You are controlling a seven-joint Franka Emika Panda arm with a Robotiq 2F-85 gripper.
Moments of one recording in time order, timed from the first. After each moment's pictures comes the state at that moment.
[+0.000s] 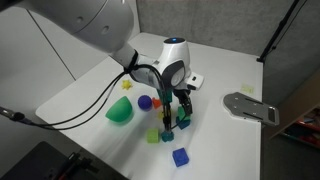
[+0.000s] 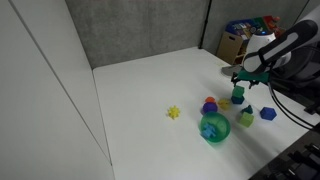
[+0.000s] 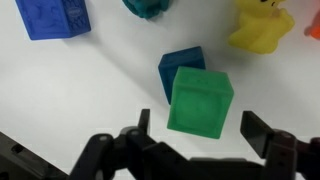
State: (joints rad) arm -0.04 0.72 -0.27 -1.89 -0.06 2.63 0.69
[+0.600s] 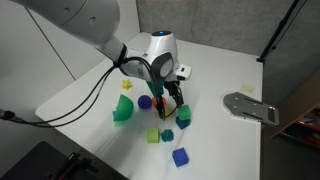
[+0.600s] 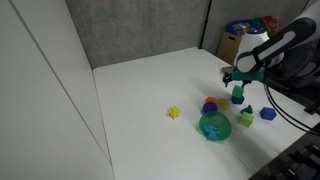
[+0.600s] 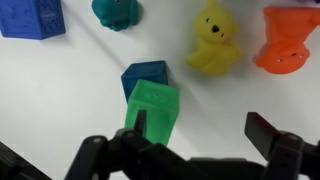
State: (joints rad) arm 0.03 0.70 -0.25 -1.90 -0.06 2.62 0.64
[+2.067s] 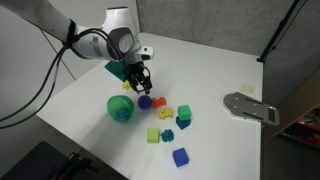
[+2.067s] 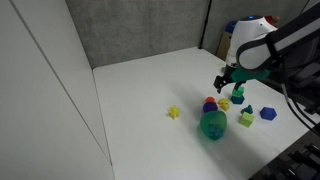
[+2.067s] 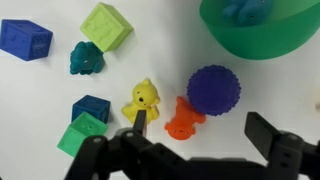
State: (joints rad) arm 0.18 0.42 -0.16 -2.12 -0.11 2.48 0.49
